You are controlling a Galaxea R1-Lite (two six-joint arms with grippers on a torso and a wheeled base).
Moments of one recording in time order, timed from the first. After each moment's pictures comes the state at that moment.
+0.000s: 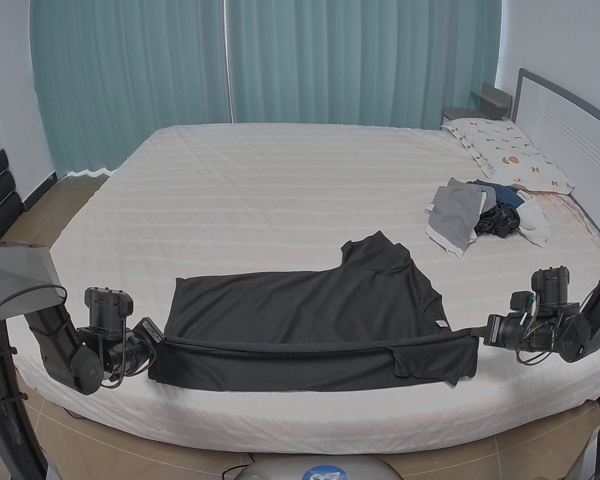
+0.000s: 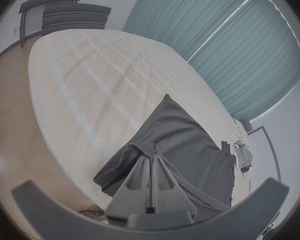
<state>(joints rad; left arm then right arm) -0.10 2.14 -0.48 -0.97 0.06 -0.85 0.01 2.01 -0.49 -0.80 0.28 0.29</state>
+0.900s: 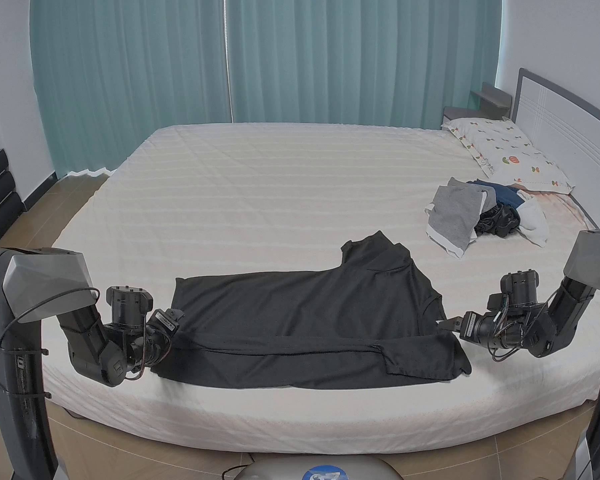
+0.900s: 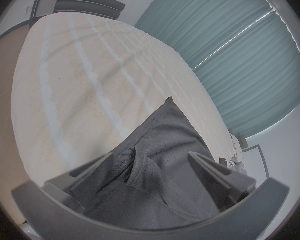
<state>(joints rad) -0.11 2.34 -0.66 -1.03 0.07 -1.00 0.05 2.24 -0.68 -0.83 0.23 0.42</state>
